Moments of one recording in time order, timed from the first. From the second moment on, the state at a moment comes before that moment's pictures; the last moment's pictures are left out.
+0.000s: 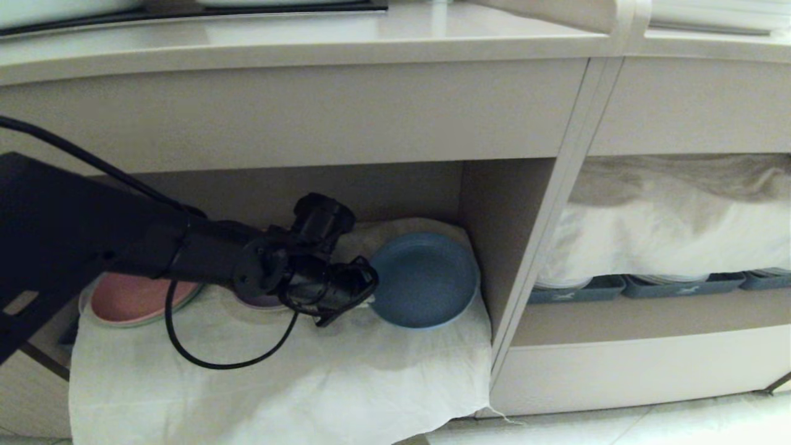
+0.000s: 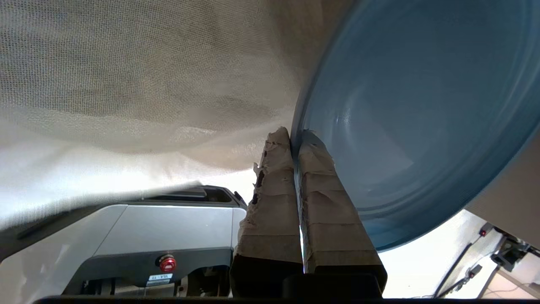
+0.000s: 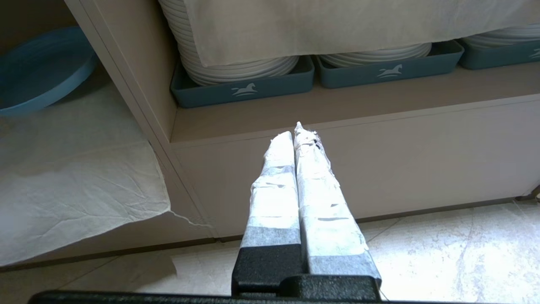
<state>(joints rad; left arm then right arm) -0.51 2.02 -1.23 0.06 -0.12 -0.99 0.00 0.00 0.00 -0.01 -0.05 0.09</state>
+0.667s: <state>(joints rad) -0.51 2.04 -1.28 0.06 -0.12 -0.99 0.00 0.00 0.00 -0.01 -0.06 0.09</state>
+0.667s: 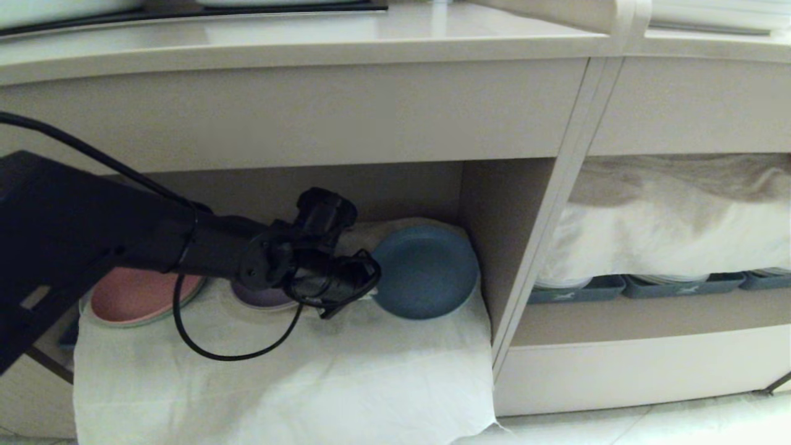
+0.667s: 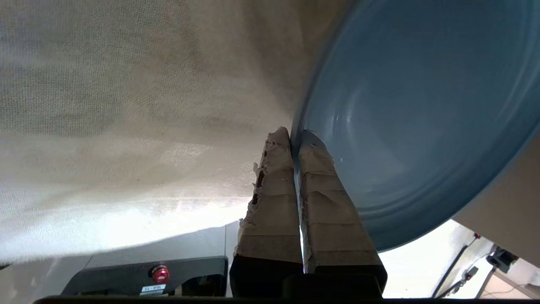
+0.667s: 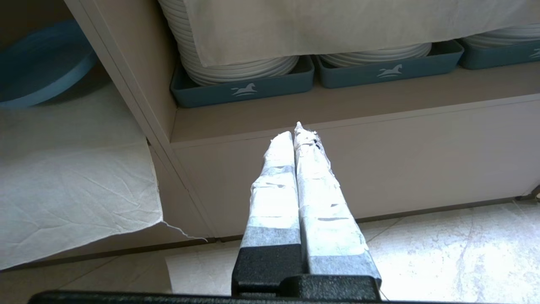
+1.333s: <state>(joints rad) -0.50 2.08 -1.30 0.06 -0.10 -0.99 0.00 0.00 0.00 -0.01 -0.06 0.09</state>
